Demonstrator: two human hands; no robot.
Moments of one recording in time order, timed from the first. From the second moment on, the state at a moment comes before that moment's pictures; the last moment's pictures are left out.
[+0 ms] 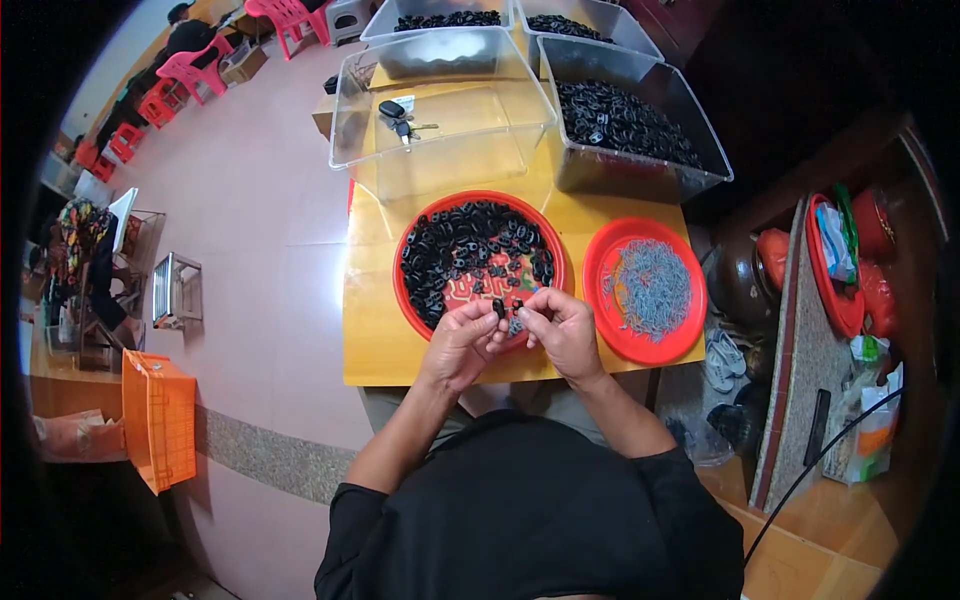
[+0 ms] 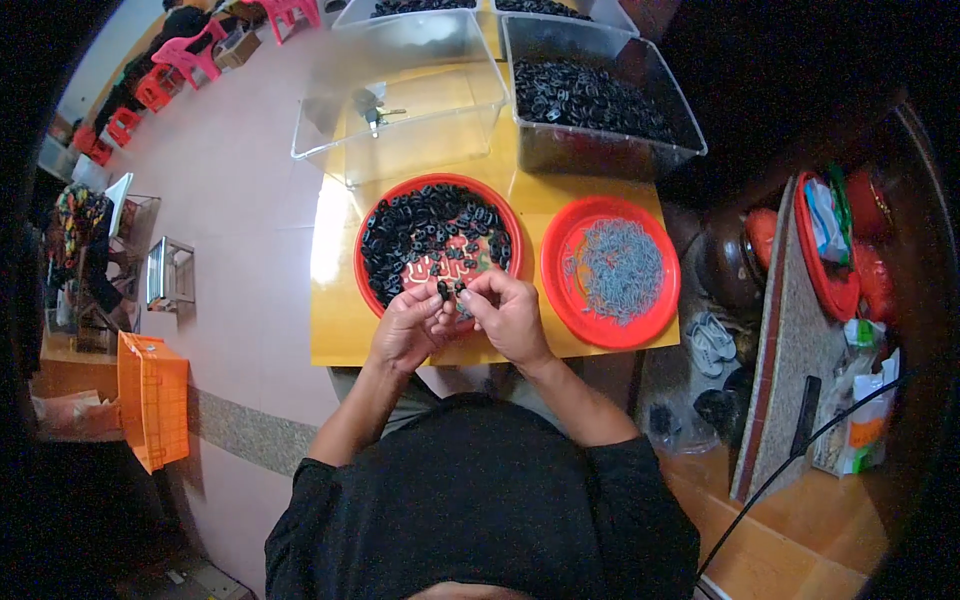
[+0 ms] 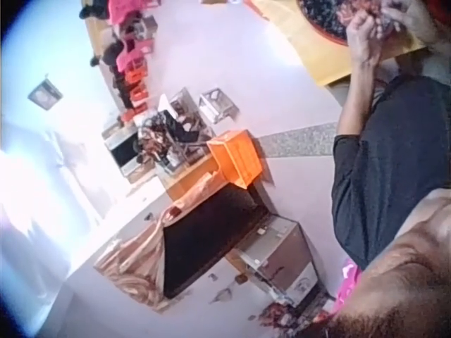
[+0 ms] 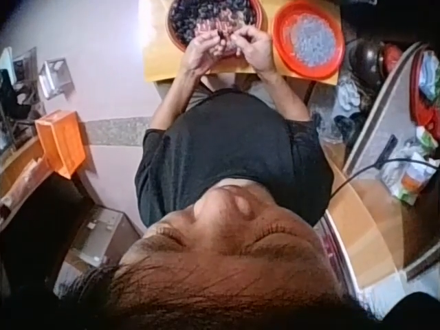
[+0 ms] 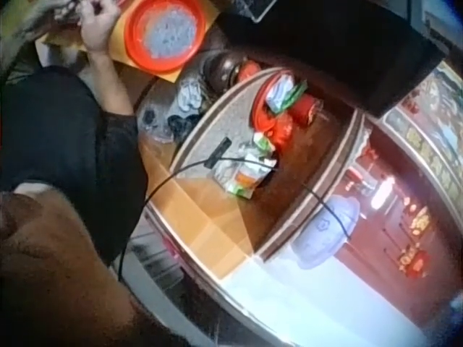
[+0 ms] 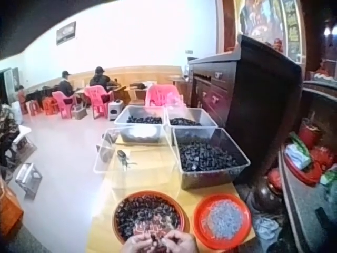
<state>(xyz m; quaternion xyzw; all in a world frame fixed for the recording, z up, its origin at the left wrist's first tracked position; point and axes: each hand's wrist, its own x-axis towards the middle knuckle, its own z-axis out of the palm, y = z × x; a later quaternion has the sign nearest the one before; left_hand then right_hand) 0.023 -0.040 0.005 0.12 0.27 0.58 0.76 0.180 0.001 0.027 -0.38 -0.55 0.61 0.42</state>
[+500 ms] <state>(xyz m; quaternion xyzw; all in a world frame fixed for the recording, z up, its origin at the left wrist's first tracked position) 0.037 -0.047 0.011 0.35 0.41 0.59 0.60 0.182 -0.003 0.025 -0.40 -0.56 0.59 0.42</state>
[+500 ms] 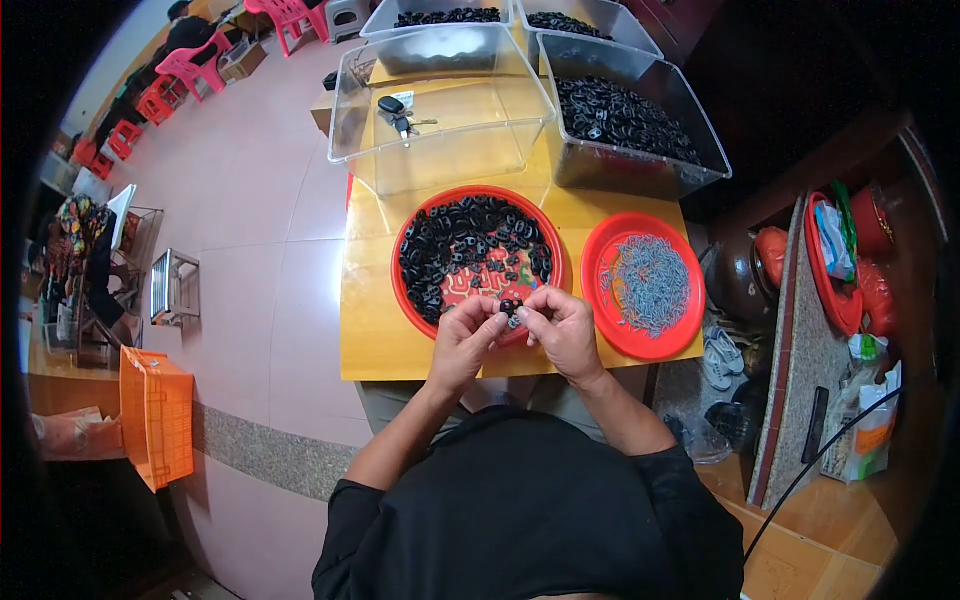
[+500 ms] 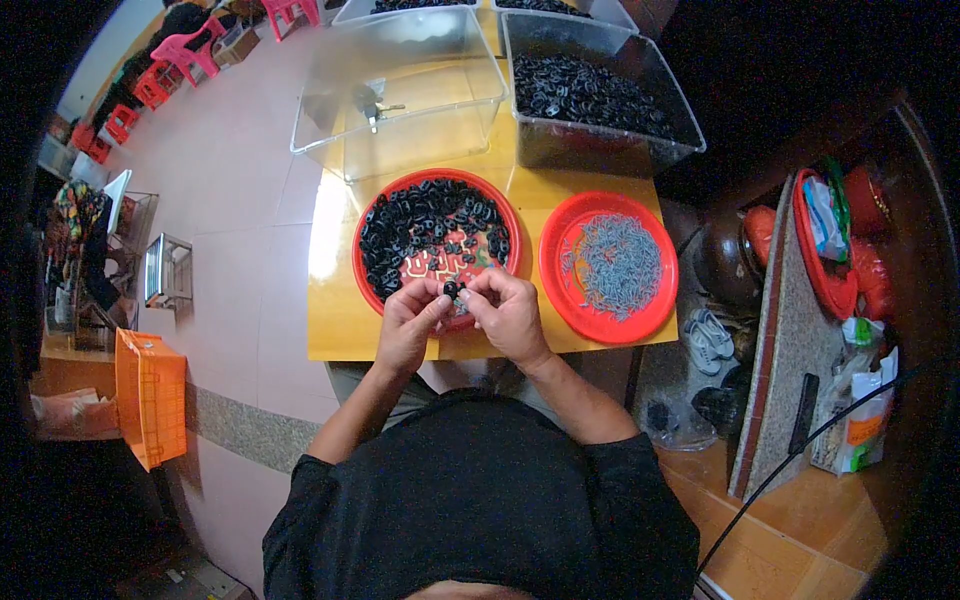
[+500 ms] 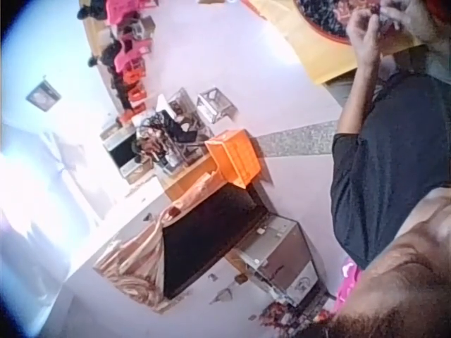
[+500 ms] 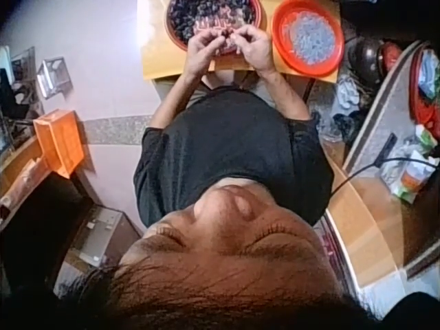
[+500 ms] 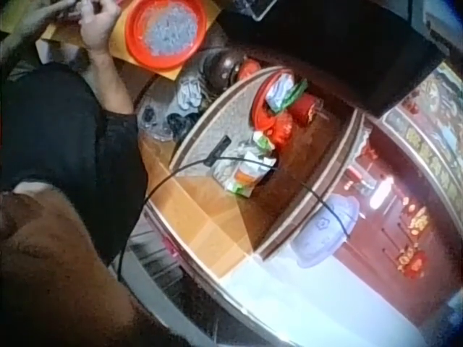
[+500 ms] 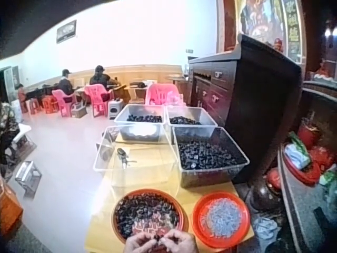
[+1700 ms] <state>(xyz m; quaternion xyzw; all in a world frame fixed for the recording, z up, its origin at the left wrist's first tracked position) 0.017 -0.045 0.023 0.47 0.45 0.50 0.57 0.183 -0.008 0.028 -0.37 -0.59 0.60 0.39</state>
